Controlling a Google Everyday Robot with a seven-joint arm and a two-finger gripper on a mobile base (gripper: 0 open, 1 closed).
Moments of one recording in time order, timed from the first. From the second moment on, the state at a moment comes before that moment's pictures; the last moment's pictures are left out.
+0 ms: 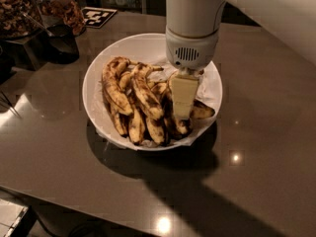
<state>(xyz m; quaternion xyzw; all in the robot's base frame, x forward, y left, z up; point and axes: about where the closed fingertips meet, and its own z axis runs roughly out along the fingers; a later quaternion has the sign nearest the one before) 0.477 -0.070 0.930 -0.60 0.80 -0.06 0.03</state>
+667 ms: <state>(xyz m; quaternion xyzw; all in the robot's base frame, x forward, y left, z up) 0.480 -0.069 0.926 -0.61 0.79 -0.04 0.02</state>
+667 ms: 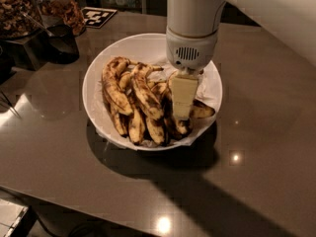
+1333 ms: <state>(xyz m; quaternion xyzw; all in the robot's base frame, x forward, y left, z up) 0.480 -0.069 0.926 -0.61 0.79 -0.04 0.02</state>
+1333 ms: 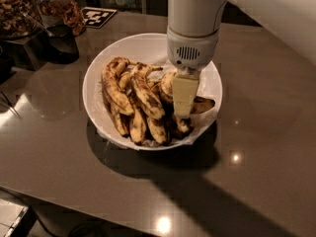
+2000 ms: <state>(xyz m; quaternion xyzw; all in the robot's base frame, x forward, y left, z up) 0.485 -0.064 0.933 -0.62 0.79 -0.03 0.06</state>
